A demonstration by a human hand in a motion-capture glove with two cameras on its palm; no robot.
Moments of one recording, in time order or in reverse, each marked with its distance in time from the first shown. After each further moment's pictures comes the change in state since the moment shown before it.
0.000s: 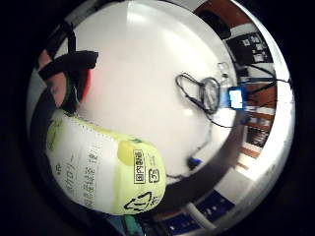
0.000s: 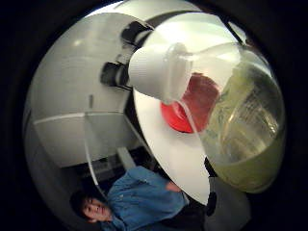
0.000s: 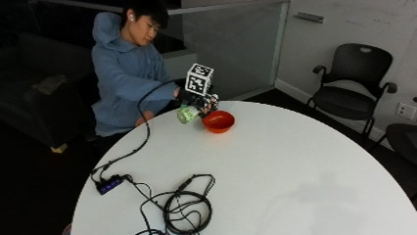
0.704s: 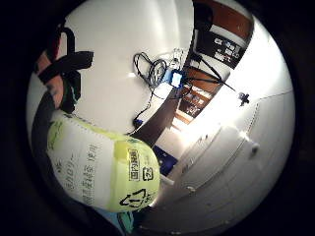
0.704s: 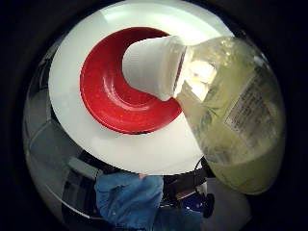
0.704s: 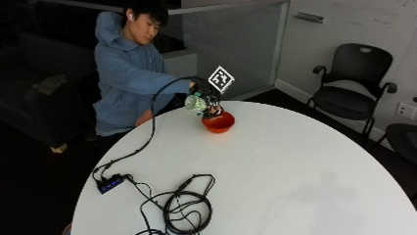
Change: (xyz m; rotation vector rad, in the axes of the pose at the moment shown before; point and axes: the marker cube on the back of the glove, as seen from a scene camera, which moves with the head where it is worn) arm -0.063 -0.041 0.012 -0.396 0.564 0.167
